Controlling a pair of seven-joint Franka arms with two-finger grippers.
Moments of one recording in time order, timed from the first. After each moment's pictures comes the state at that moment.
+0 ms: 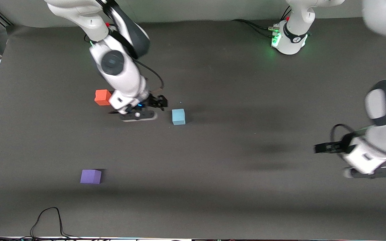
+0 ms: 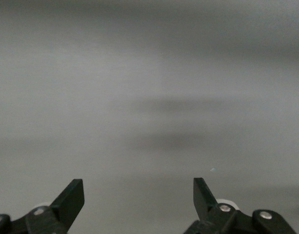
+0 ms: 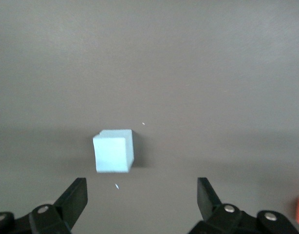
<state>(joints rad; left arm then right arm) -0.04 0.46 0.04 -1.32 -0.10 1.69 0.01 0.19 0.31 0.46 -1.89 -0.10 2.16 0.70</state>
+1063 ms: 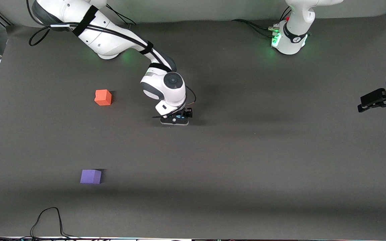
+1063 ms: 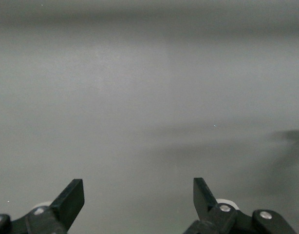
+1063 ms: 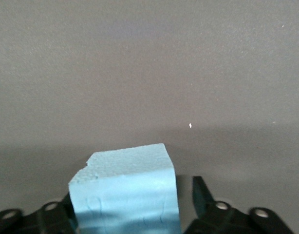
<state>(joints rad) 0.00 0.17 0.02 -1.34 -0.05 1.50 0.09 0.32 0.67 0.46 -1.88 -0.58 2.40 1.23</state>
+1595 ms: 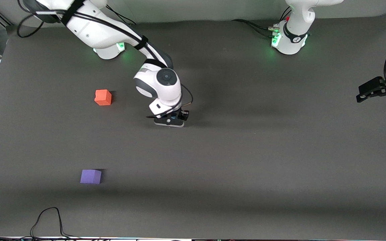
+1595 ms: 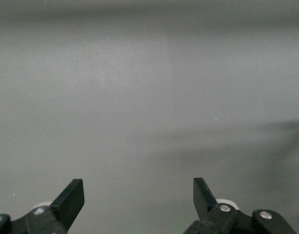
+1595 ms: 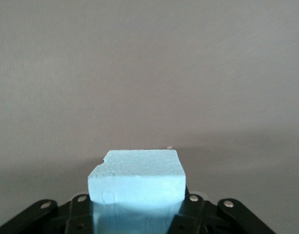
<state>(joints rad) -0.01 0.07 0.02 -1.46 -0.03 1.53 0.09 0.23 0.54 0.50 -1.88 -0.48 2.32 1.17</state>
